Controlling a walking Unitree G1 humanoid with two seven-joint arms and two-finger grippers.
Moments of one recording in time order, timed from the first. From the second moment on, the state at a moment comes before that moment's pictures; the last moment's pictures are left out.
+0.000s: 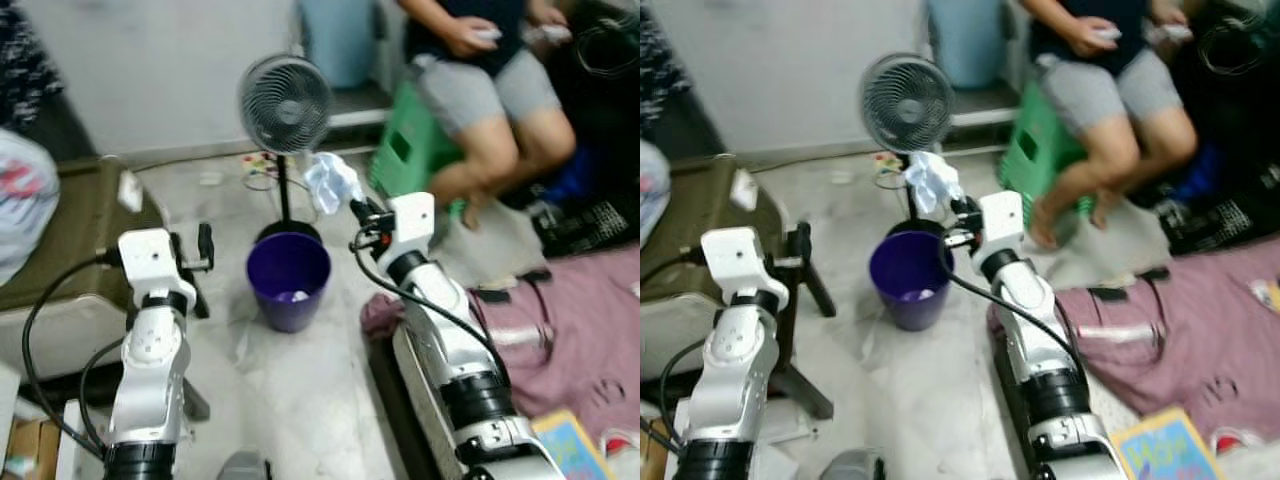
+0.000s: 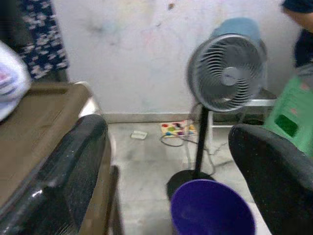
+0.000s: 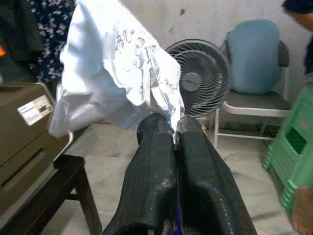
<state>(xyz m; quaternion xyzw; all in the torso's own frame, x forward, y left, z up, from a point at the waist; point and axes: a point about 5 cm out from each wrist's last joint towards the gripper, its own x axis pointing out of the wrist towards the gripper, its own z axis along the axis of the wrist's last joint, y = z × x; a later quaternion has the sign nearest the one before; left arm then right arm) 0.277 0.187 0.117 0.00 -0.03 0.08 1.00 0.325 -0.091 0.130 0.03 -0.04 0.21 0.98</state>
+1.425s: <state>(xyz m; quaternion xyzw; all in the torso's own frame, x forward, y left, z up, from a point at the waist) 0.262 0.191 0.117 0.00 -0.04 0.07 1.00 0.295 -0.123 0.134 0.04 -0.03 0.14 0.99</state>
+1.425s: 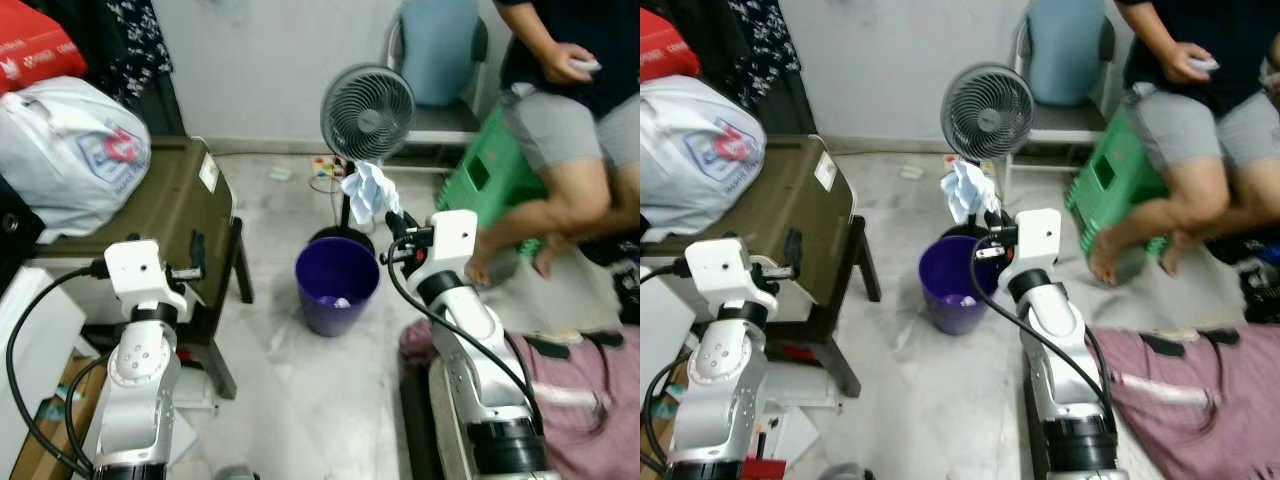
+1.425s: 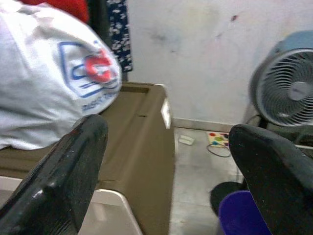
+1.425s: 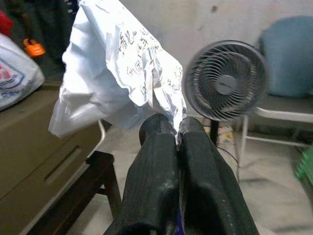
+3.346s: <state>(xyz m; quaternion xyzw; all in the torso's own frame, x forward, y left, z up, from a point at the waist) 0.266 0.183 0.117 -0.01 -0.04 0.06 1.00 0.303 -0.119 0.136 0.04 -0.03 0.15 0.99</state>
